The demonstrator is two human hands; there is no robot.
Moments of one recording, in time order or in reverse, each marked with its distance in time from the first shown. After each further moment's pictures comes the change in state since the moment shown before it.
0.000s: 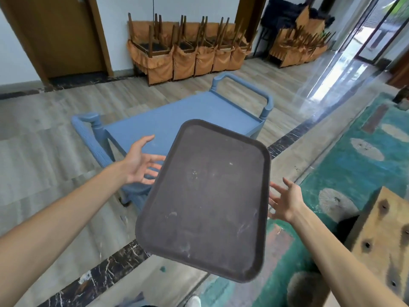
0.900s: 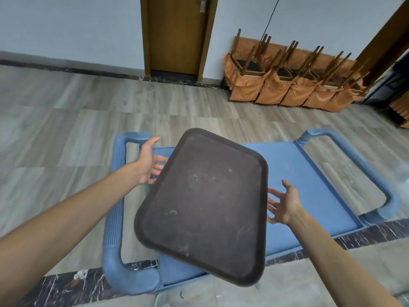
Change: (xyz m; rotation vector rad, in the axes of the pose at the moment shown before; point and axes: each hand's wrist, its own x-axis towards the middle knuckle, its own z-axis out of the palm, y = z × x) left_hand 0.141 0.112 -0.164 -0.343 0.609 0.041; right_hand 0.265 -0.168 0.330 -0.509 -0.240 0.086
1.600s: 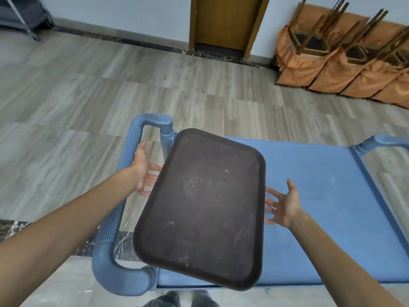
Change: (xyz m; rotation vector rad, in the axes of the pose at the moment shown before) left_hand 0.036 -0.048 -0.024 -0.204 0.346 -0.331; right_hand 0.111 -0.004 0.052 -0.166 -0.177 0.137
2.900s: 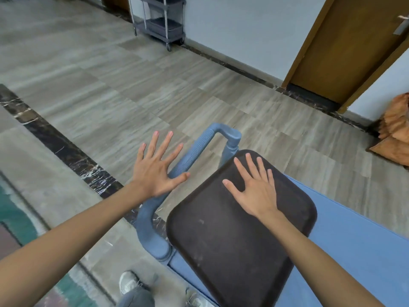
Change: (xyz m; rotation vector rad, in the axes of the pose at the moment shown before) left_hand -0.085 -0.109 -0.072 1.082 0.909 0.776; right_hand -0.043 0.007 0.193 -1.660 -0.176 -1.484
